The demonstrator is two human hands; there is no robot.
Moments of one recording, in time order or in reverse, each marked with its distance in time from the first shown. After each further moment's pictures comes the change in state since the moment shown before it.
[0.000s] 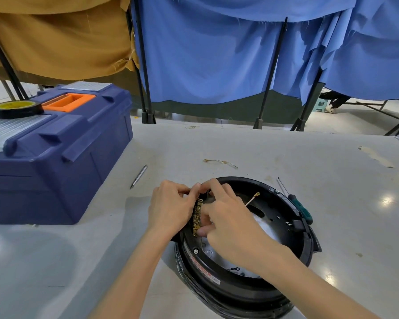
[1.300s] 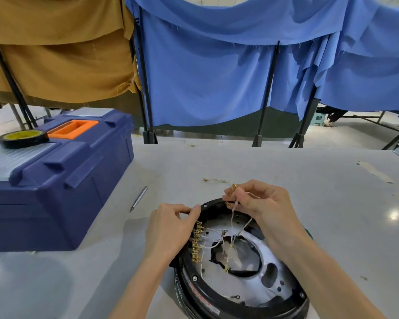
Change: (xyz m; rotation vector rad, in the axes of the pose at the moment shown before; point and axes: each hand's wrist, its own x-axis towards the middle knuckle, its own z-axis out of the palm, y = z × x) left_hand 0.000 0.002 -0.004 -0.001 0.009 -0.092; right_hand 0.006 0.047 -0.041 1.298 0.400 0.307
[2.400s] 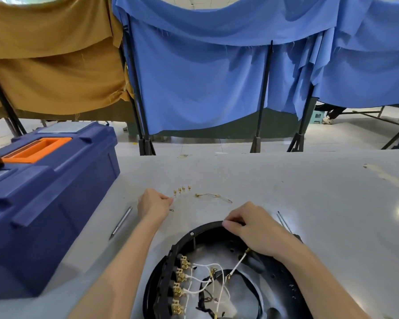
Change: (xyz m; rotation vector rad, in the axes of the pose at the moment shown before) left_hand 0.144 -0.027 0.052 0.072 0.033 -0.299; right_hand 0.068 0.028 -0.034 -1.023 -0.271 0.084
